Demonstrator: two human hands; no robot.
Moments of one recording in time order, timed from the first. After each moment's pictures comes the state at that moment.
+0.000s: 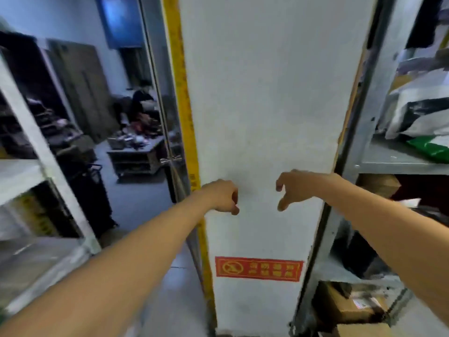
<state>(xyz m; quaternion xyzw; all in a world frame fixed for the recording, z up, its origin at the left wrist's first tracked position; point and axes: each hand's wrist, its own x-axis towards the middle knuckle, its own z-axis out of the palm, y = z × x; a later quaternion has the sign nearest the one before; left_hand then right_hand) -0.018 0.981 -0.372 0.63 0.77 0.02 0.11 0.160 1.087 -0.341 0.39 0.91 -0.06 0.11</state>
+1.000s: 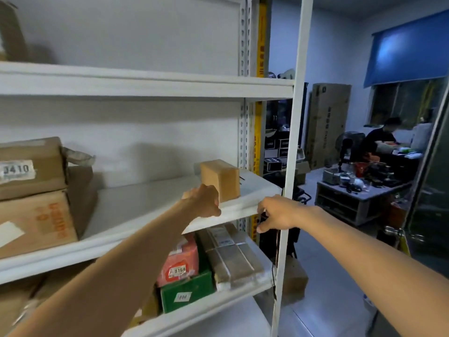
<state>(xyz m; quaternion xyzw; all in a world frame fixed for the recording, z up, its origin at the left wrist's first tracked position) -0.291 0.621 -0.283 0.05 1.00 0.07 -0.04 -0.297 0.834 -0.294 -0.19 0.98 -0.06 0.05</state>
